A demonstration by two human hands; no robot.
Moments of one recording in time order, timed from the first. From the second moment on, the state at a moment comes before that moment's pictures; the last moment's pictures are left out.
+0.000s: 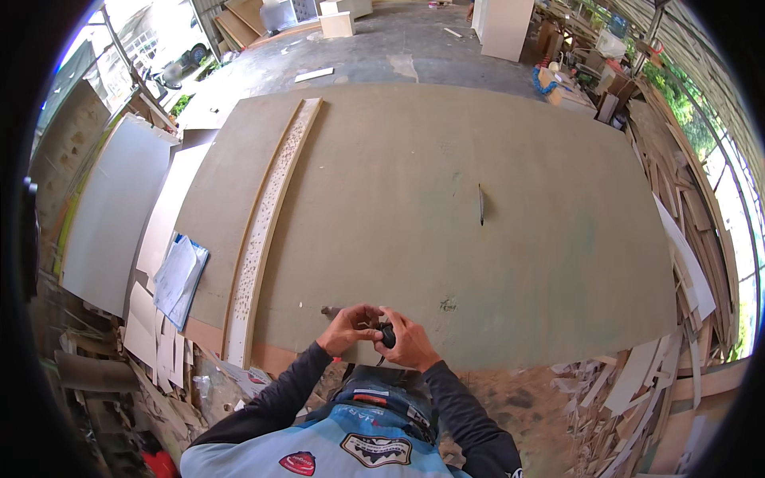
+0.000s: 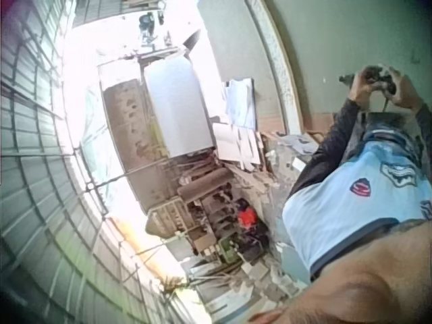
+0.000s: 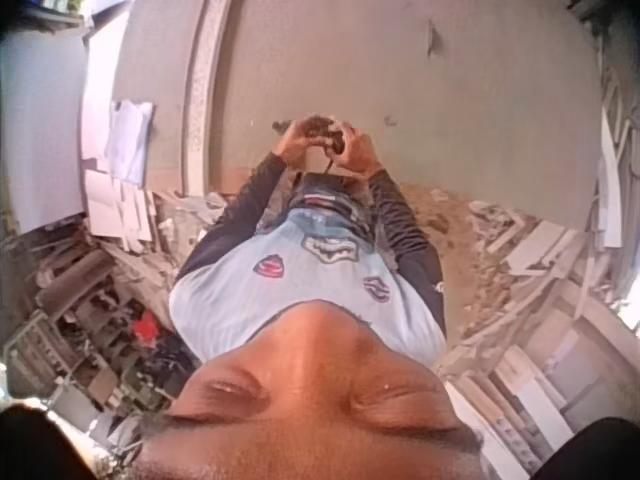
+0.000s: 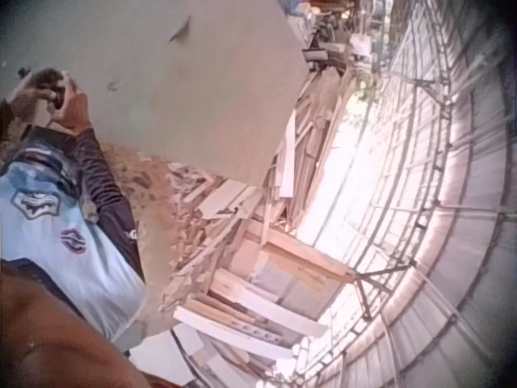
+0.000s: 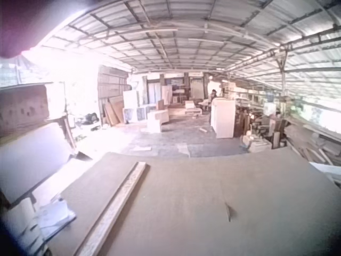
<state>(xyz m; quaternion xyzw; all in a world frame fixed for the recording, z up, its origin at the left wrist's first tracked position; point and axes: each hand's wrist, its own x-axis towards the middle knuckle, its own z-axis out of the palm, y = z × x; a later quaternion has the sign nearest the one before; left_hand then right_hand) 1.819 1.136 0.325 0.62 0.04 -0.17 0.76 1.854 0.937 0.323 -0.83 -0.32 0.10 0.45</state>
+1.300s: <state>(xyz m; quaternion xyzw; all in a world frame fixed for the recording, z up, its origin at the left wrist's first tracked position) 2.082 1.483 0.220 0.98 0.18 0.04 -0.02 2.188 0.738 0.229 -0.99 -0.07 -0.07 0.11</state>
